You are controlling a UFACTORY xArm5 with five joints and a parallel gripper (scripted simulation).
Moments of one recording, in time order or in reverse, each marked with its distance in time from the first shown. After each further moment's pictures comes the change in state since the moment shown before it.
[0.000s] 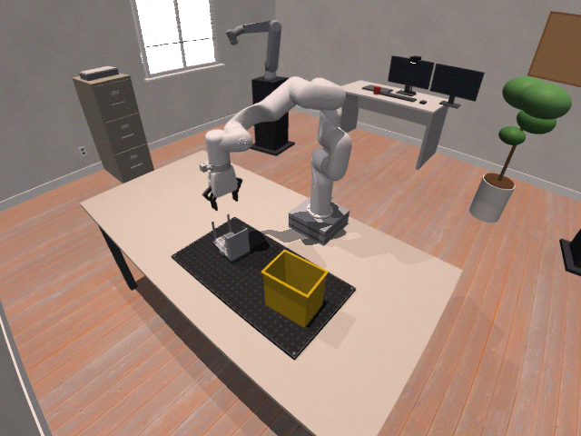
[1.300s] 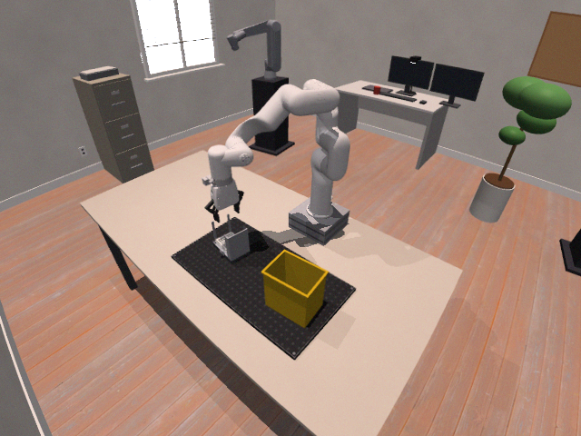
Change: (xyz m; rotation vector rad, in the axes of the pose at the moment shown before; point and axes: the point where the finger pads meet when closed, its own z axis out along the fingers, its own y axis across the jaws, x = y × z) arm -0.001 0.000 0.057 -0.001 0.000 0.000
